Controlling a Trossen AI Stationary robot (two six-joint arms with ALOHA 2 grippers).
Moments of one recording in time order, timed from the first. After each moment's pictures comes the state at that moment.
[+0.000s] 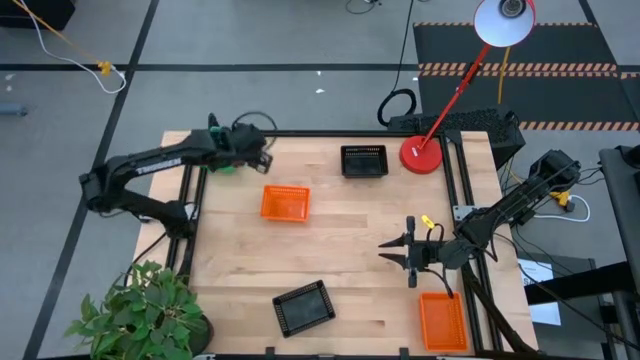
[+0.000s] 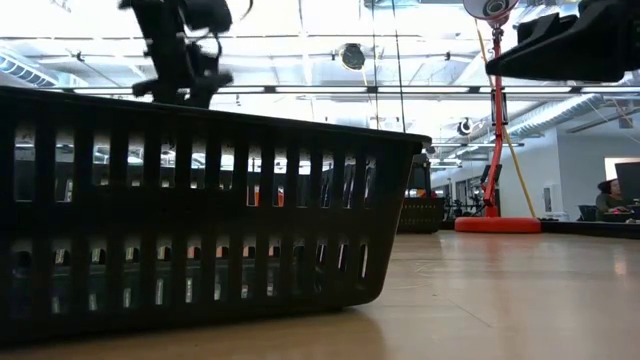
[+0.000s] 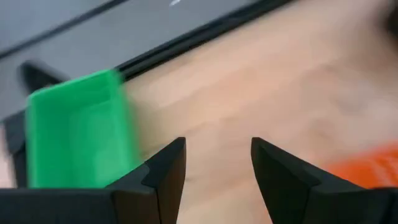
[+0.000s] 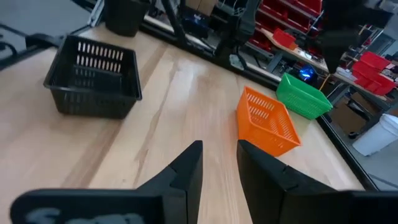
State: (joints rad) left arm 0.43 1.28 1.07 -0.89 -0.44 -0.57; right arm 0.65 1.04 0.29 0.45 0.68 -0.18
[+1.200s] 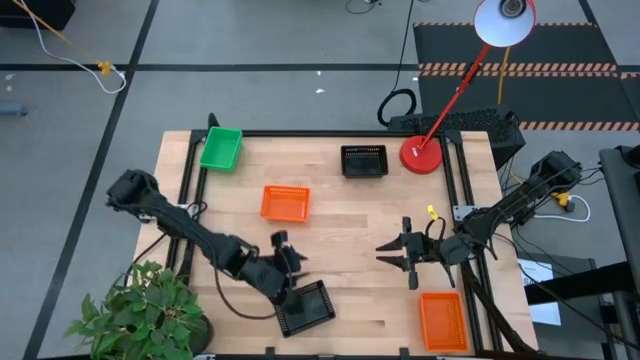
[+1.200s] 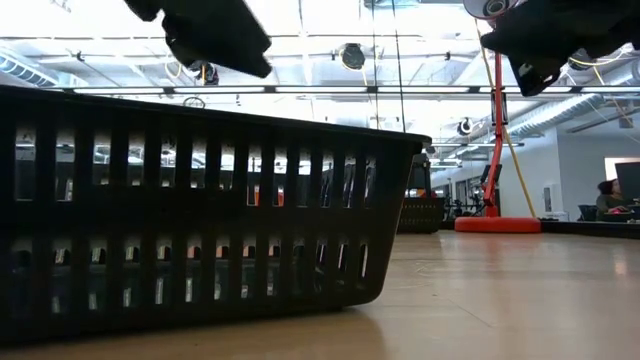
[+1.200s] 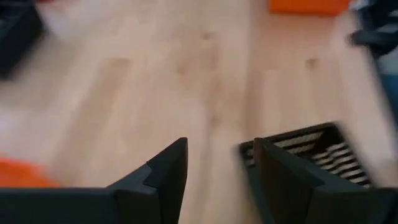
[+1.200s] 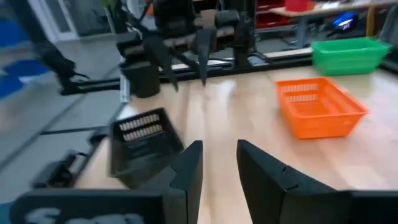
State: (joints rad) left arm -0.54 1.62 1.07 -0.24 -0.49 -0.45; right arm 0.61 1.04 0.32 0.52 0.55 0.31
